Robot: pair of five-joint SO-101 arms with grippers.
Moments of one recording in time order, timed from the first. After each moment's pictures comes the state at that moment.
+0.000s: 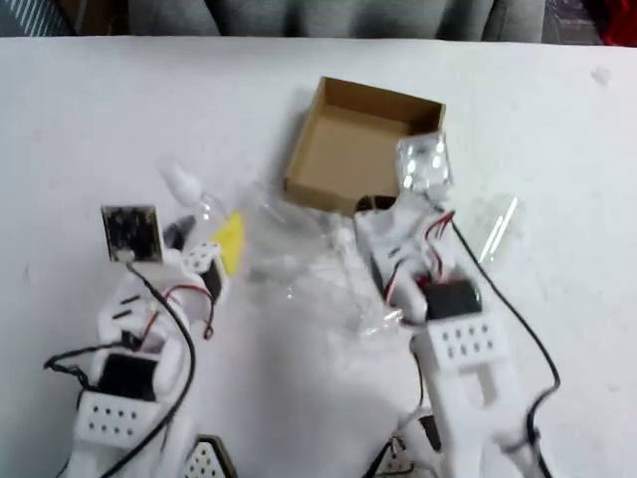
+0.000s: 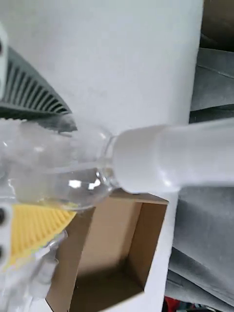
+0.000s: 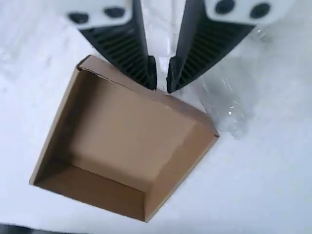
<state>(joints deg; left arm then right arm) 3.7 -78.0 79.6 32.9 13.9 -12.7 -42.4 50.3 37.5 0.9</state>
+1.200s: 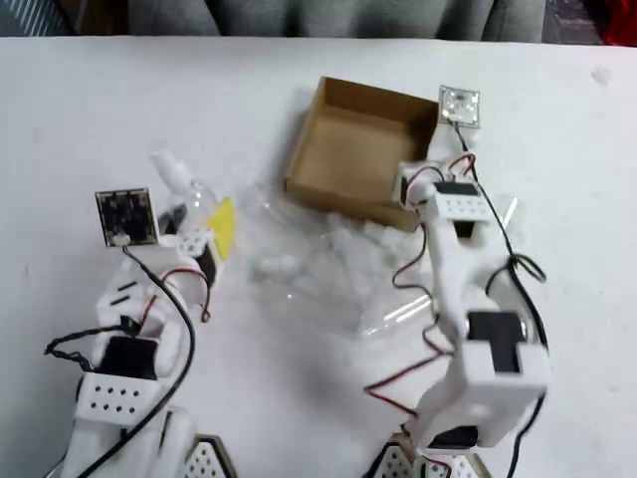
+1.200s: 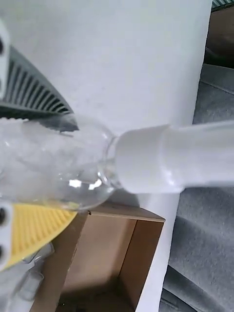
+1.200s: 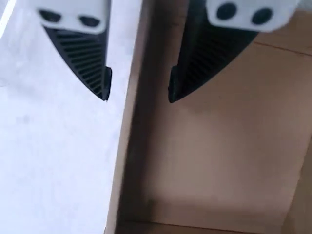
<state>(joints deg) 1.0 -68.8 78.2 24.9 13.9 -0.2 14.1 18.5 28.0 -4.9</state>
